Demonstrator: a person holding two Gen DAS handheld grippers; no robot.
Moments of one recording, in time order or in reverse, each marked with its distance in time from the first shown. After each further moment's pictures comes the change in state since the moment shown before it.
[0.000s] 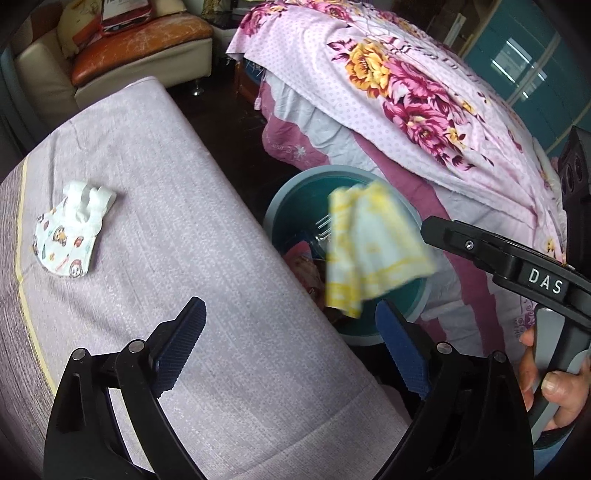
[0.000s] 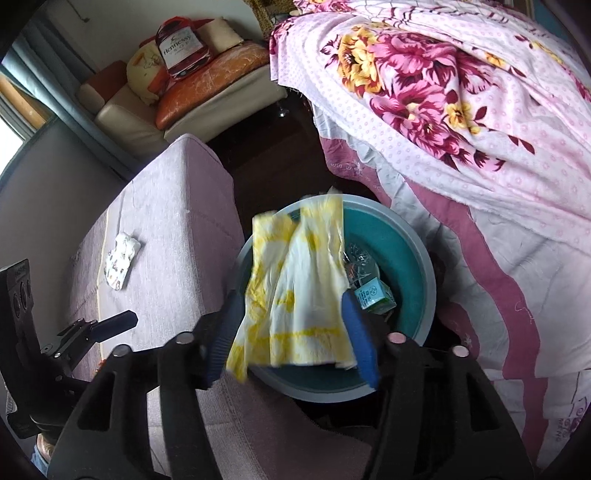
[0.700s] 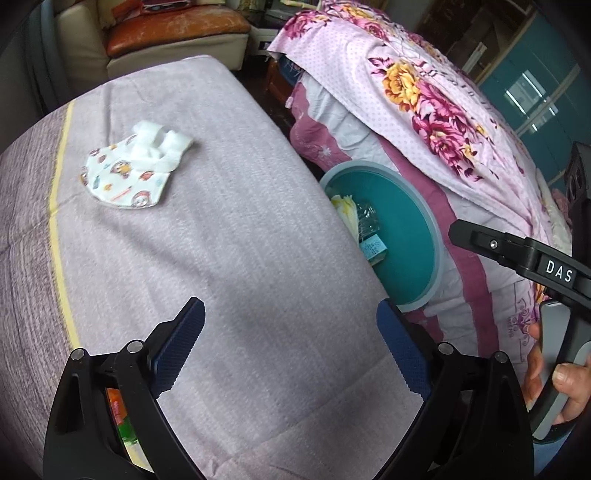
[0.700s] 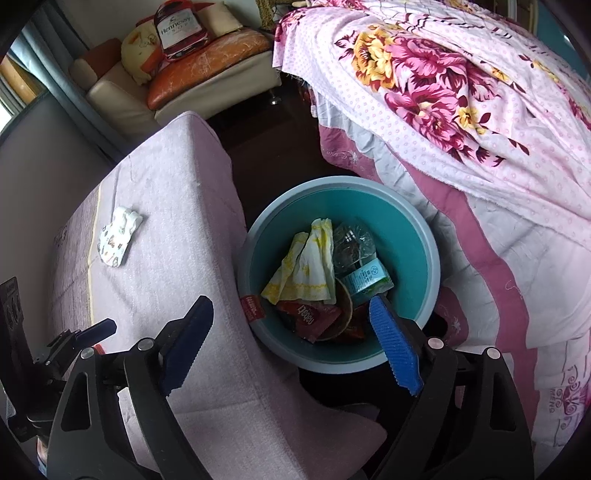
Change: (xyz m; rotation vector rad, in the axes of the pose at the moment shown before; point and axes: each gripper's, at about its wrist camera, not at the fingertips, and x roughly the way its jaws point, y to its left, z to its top) left arm -0.034 0.058 -0.047 -0.121 -0.033 -0.015; right arm -0.007 0.047 -0.020 -0.041 0.057 -0.071
